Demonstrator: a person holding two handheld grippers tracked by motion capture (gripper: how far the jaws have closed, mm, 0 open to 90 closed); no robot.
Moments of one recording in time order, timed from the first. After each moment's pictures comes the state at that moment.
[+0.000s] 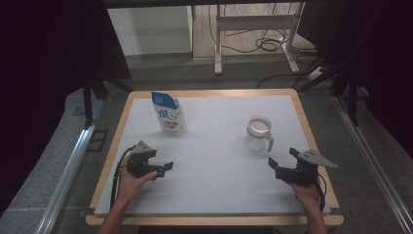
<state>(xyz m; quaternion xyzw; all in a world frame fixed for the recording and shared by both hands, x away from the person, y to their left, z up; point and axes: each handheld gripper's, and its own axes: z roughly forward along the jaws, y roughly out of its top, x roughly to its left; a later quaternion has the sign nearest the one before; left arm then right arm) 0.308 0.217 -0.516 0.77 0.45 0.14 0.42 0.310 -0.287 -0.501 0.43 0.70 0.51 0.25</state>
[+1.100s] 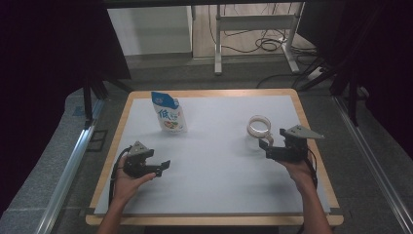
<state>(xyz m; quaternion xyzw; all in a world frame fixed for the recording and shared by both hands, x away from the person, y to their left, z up) 0.300 0.225 -0.511 0.77 0.45 0.15 0.42 0.354 -0.250 -0.448 0.41 0.74 0.48 0.25</state>
